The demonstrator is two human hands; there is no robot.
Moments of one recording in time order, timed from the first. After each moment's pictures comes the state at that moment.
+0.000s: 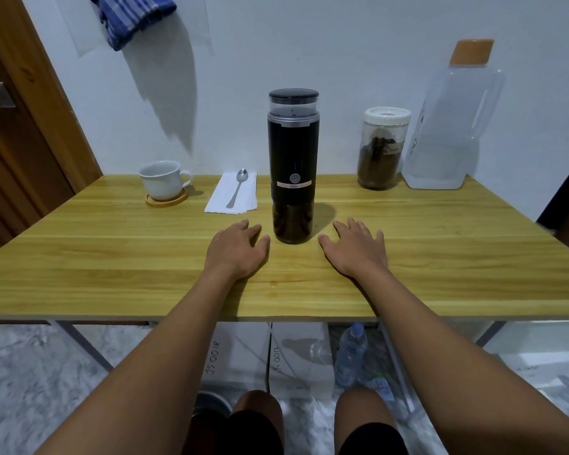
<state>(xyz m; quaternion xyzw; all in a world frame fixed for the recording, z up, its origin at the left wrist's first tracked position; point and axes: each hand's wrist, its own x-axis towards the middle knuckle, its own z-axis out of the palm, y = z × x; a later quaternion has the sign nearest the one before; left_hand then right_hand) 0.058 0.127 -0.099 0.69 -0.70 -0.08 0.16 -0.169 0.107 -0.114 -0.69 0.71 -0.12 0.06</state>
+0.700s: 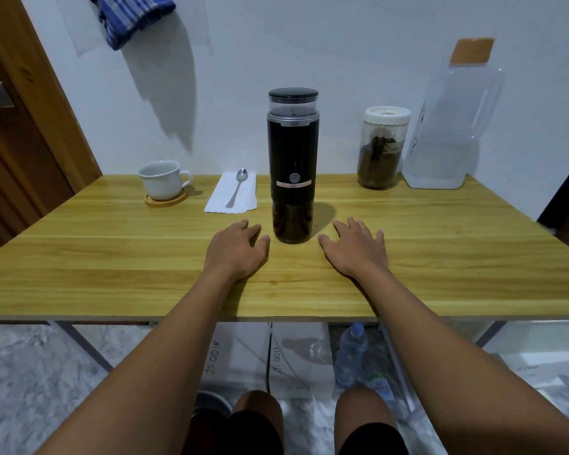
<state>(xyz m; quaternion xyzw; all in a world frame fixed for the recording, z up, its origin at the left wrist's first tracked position) 0.059 0.124 -0.102 0.69 -0.70 -0.08 0.16 -0.169 0.106 -0.114 -0.69 0.71 -0.12 0.06</state>
